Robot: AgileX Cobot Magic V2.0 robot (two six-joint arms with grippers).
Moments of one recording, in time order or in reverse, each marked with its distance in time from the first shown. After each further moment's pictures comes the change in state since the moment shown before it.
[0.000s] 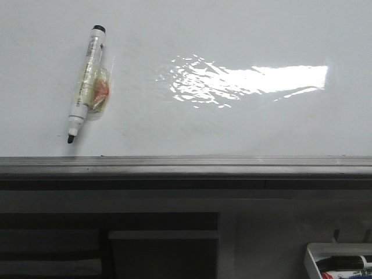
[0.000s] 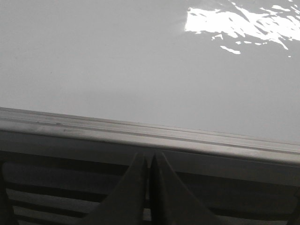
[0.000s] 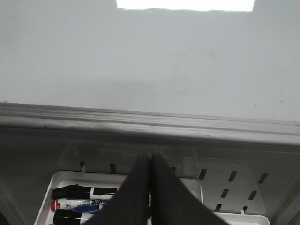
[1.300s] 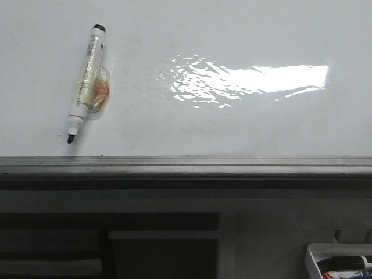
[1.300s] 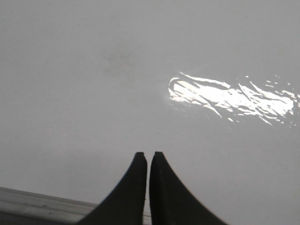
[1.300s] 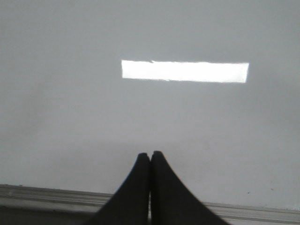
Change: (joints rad) left arm 0.000 0.000 0.000 -0.084 -0.276 -0.002; right arm 0.000 0.000 0.006 -0.010 -0.276 -0.004
